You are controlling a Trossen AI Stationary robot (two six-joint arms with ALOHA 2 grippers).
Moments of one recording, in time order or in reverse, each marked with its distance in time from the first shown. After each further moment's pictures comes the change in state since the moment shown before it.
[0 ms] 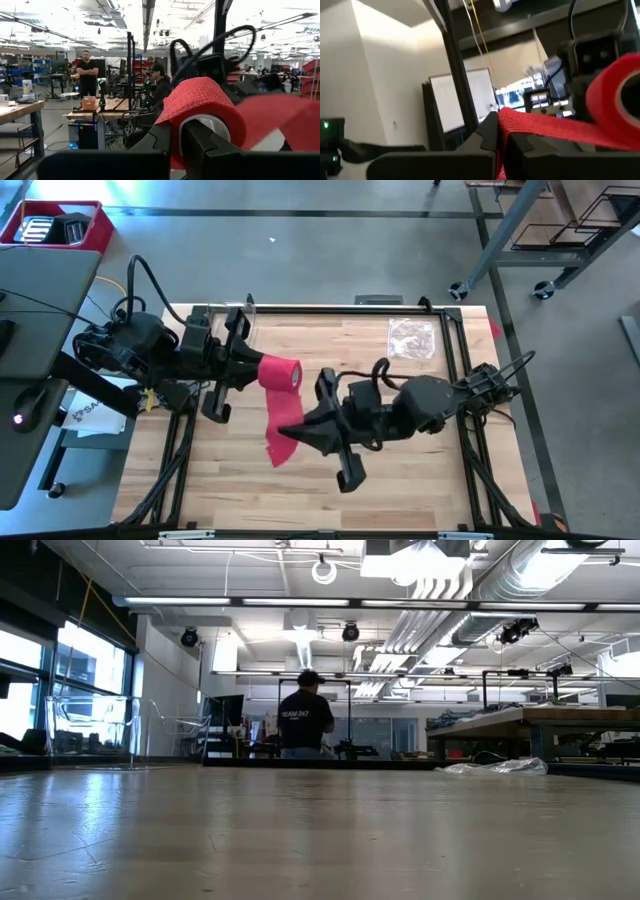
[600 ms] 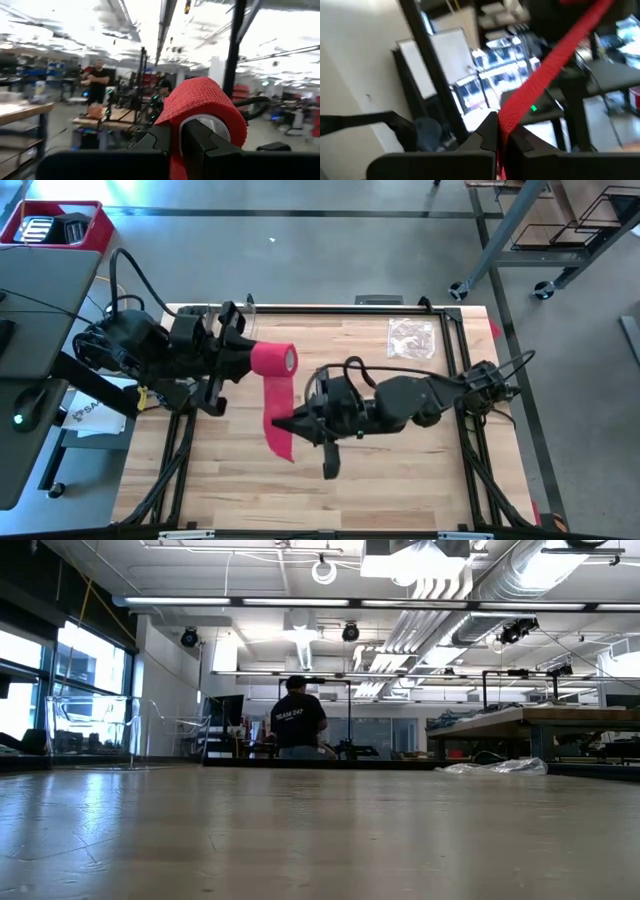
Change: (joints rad) left arm -0.009 0.000 0.000 0.095 -0.089 -0.053; right arm -0.038 -0.001 0.000 -0.315 0.061 0.160
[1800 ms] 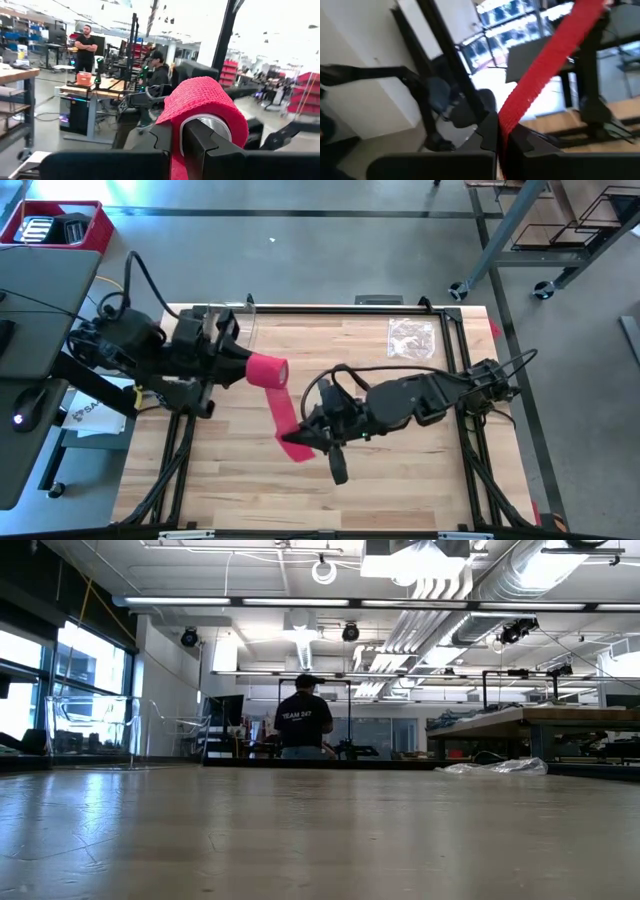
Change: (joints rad) left arm 0.003 -0.062 0.000 -0.231 0.066 -0.131; right arm 0.002 -0.021 0.001 -0.236 -0.118 0.095
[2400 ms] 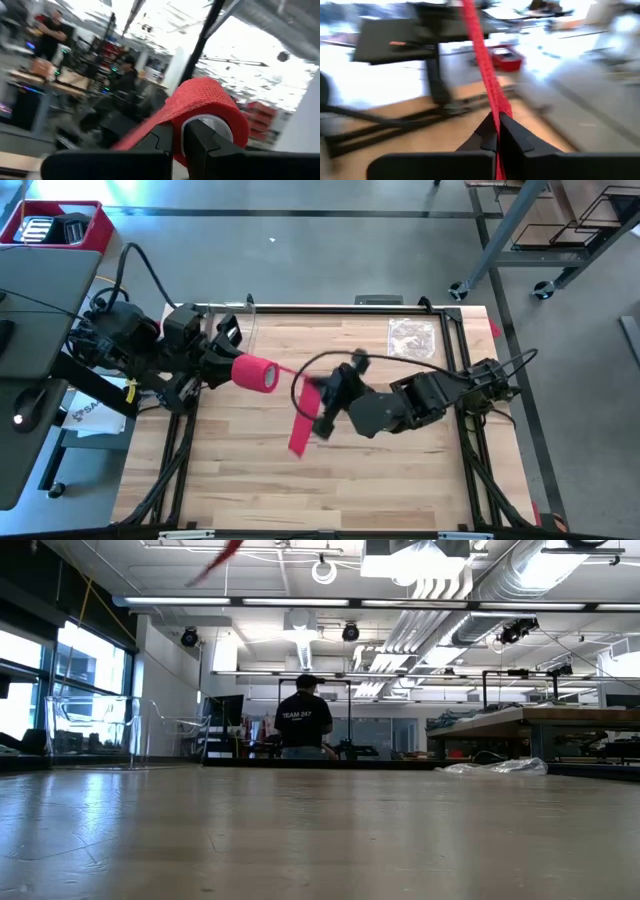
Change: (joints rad) left arm 0.001 -0.010 -0.001 0.076 0.152 -0.225; right arm -0.020 0.000 0.001 -0.391 0.693 -0.091
